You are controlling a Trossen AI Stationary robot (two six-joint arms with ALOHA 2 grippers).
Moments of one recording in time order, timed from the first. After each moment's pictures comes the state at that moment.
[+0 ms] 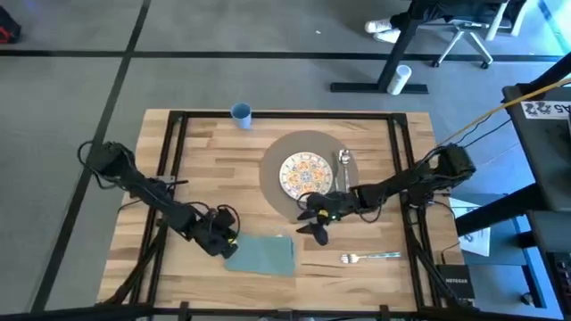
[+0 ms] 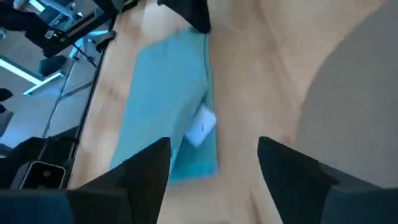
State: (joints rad) left arm -0.61 1.56 0.58 -0.11 -0.40 -1.20; right arm 0.23 1.66 0.67 0.43 -0.12 0.59
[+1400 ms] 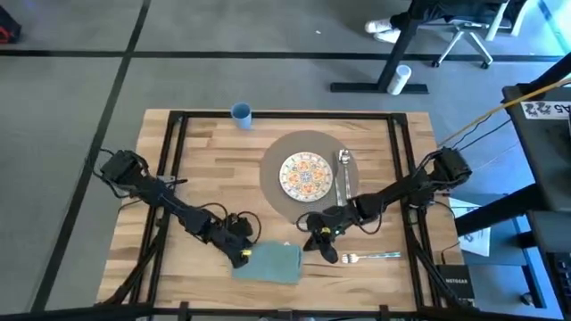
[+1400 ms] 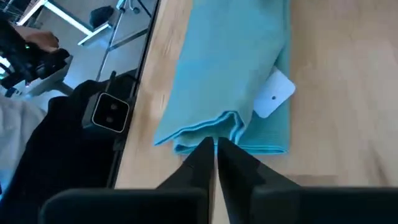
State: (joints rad) left arm -0.59 1.73 0.72 -0.04 -0.26 -0.97; right arm 0.34 1.69 0.69 0.41 -0.26 0.62
